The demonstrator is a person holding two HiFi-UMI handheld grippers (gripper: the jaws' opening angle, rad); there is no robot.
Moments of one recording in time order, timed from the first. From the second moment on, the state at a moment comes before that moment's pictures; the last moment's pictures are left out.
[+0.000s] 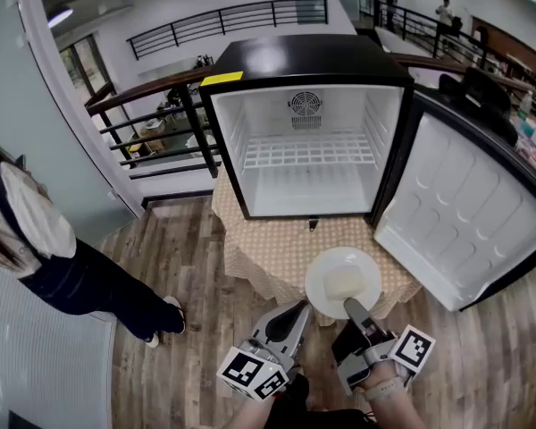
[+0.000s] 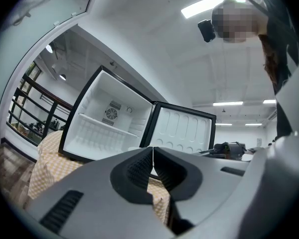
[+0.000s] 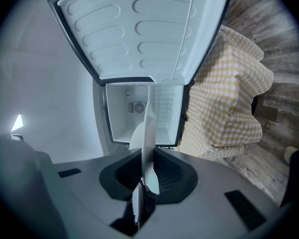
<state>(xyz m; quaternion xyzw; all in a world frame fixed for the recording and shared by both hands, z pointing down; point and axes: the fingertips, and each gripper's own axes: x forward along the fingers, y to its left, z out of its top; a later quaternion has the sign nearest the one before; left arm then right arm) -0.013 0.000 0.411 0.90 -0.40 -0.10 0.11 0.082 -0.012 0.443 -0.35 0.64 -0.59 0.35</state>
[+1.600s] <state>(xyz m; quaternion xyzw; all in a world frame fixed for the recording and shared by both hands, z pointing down) -0.018 0.159 0.393 0.89 -0.44 -0.11 0.08 0.077 0.138 0.439 -0.30 0.66 -0.60 0.34</state>
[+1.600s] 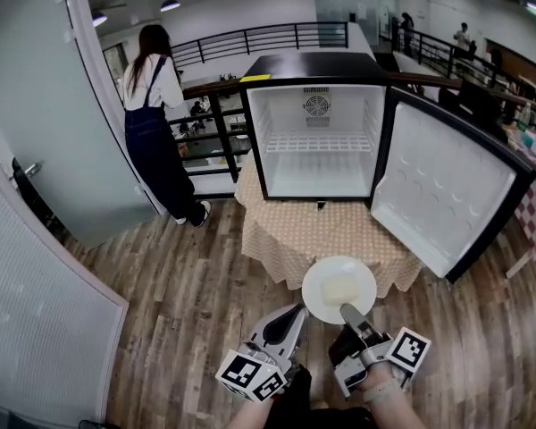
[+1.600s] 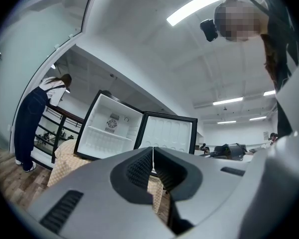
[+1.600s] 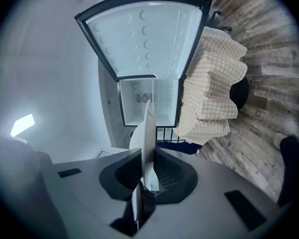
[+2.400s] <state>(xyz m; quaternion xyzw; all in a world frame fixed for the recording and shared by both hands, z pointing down) -0.012 0.196 0.383 0.89 -0.45 -0.11 0.07 0.088 0.174 0.439 -0.30 0.65 -0.61 0.35</state>
